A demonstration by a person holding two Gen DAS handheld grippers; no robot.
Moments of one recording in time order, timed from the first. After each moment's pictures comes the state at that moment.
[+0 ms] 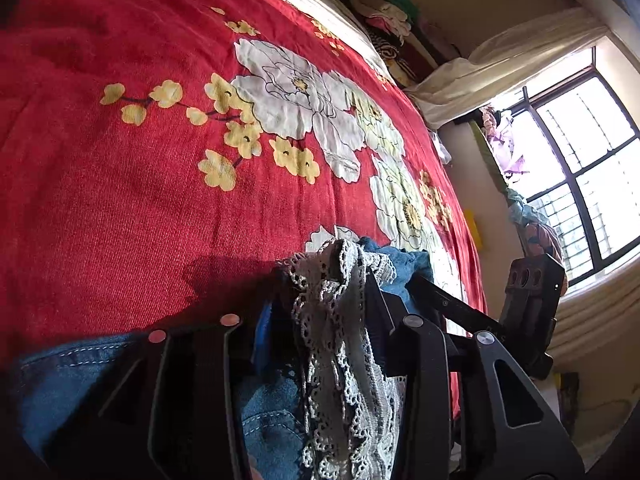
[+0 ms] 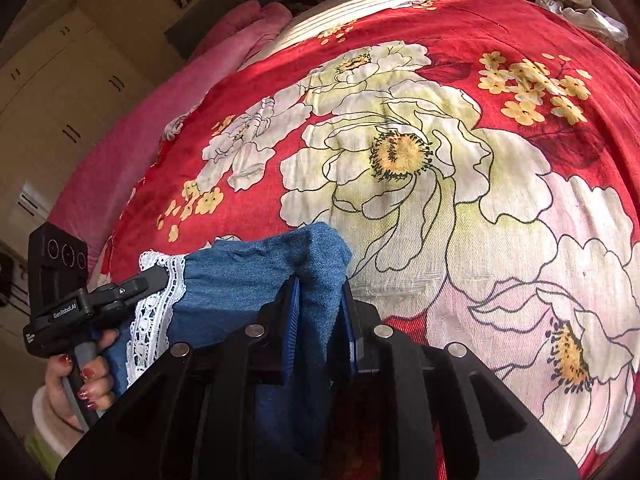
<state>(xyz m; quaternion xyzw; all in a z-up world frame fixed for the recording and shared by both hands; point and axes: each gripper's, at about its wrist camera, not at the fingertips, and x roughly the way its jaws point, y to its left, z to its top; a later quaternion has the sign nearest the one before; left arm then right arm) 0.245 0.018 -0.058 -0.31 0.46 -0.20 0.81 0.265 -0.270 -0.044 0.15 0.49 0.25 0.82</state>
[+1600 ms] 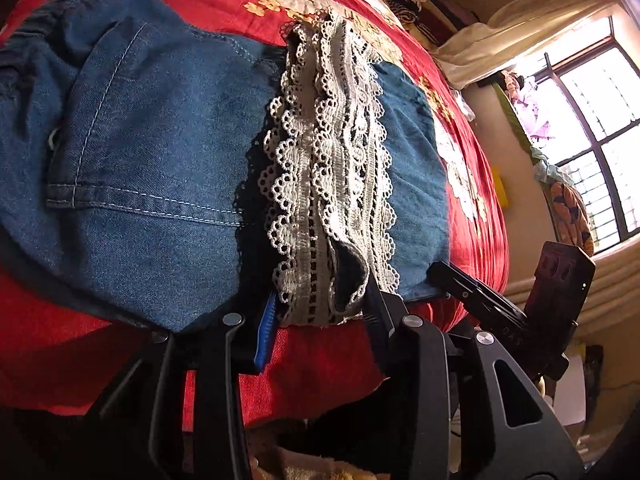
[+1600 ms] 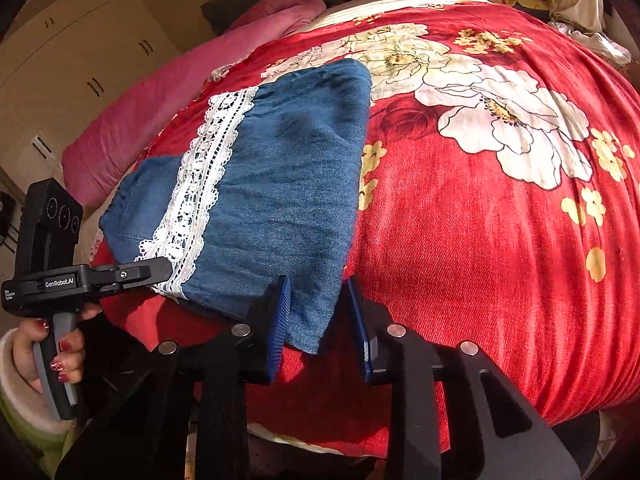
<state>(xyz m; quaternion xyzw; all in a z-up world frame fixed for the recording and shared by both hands) 0.083 -0.021 -0.061 -0.26 0.52 -0.16 0.80 0.099 -0.293 -0.048 0.09 0.48 0.27 0.83</state>
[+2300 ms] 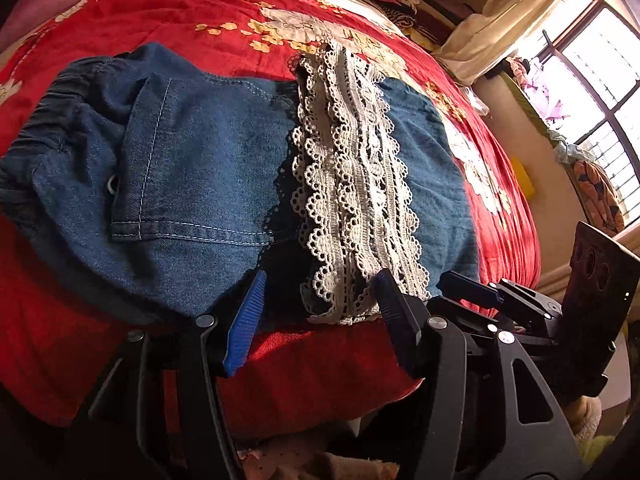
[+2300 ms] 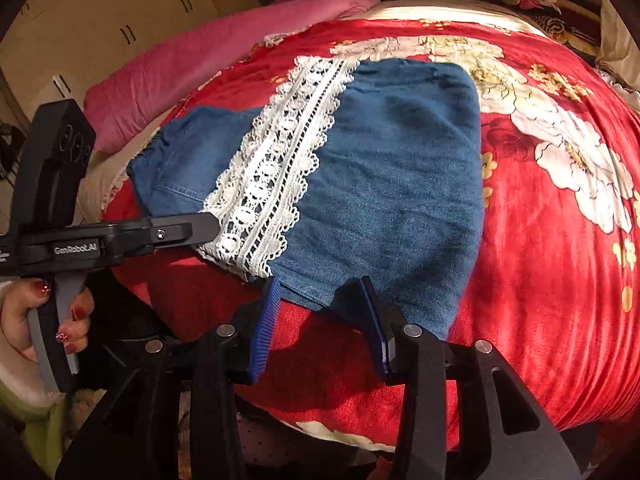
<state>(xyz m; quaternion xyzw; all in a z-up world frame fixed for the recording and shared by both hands) 0.071 -0.016 -0.046 -0.19 0.49 -0.13 0.84 0.077 -0.226 -0.039 0.00 0.48 0.32 0.82</state>
